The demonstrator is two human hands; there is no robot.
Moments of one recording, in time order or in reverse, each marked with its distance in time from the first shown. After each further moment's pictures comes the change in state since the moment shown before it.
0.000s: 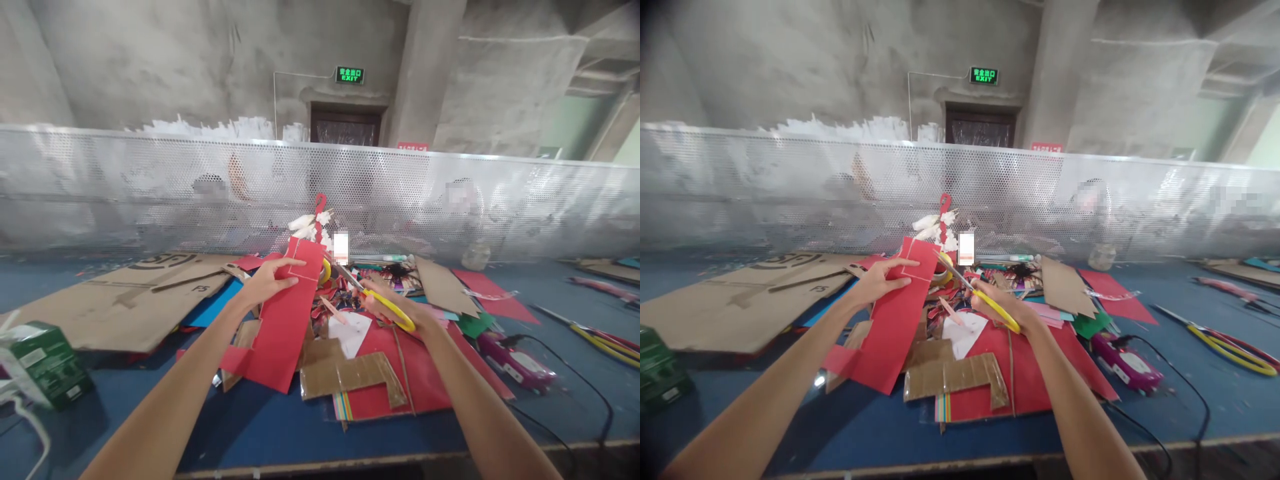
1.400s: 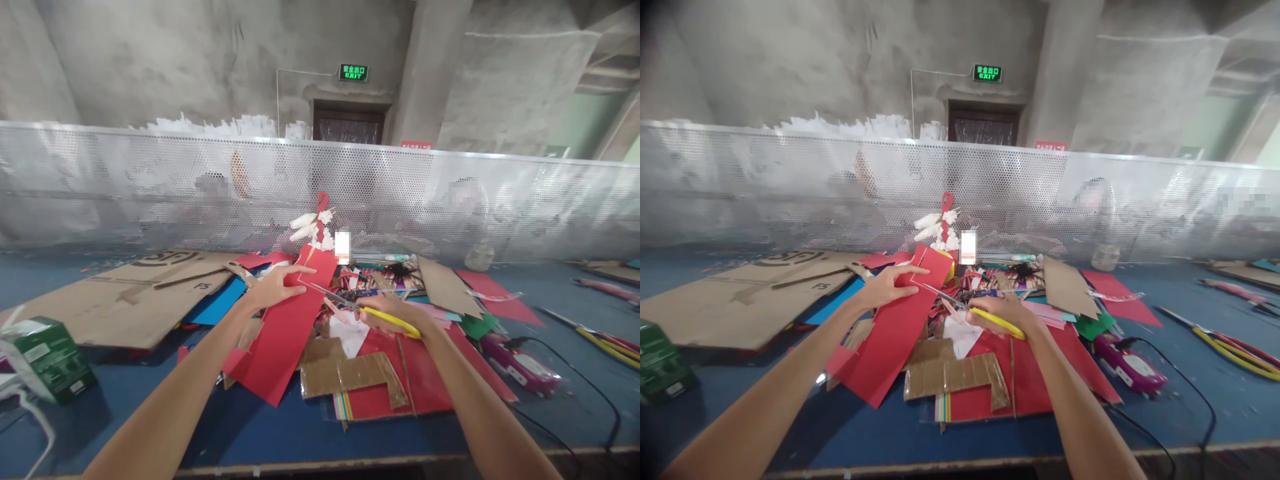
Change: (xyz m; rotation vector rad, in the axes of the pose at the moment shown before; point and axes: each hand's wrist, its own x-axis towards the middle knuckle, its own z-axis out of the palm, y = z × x) left_hand -0.002 0.006 0.011 0.067 -0.167 0.028; right_hand -0.006 -0.021 -0.009 -0.478 -0.602 0.163
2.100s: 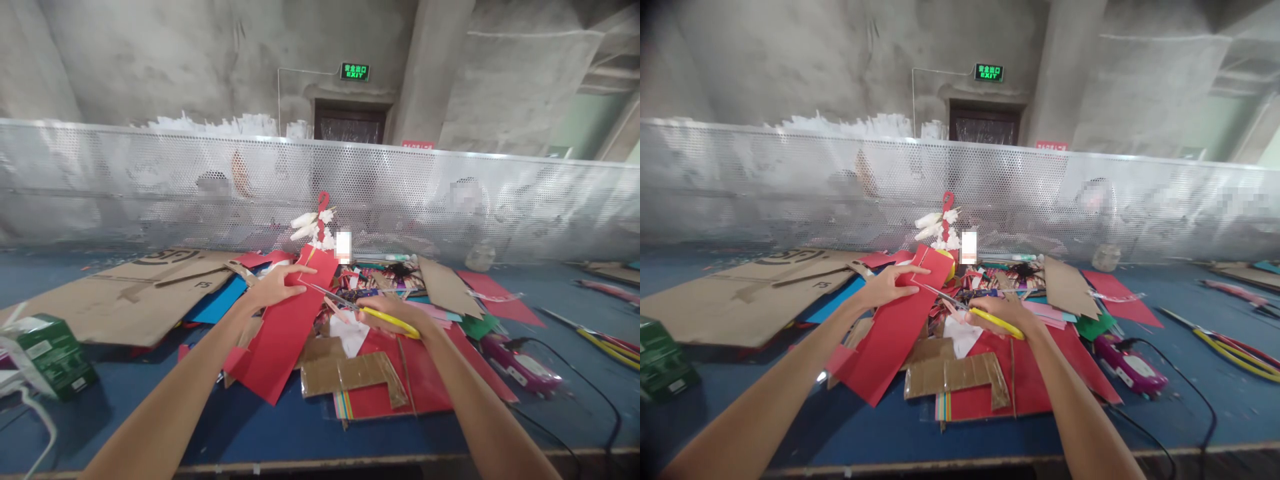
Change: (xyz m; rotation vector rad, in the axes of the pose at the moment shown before) left_hand 0.000 -0.001 0.000 -0.020 -0.016 -0.005; right_hand 0.001 -0.001 0.001 -0.036 0.022 0.033
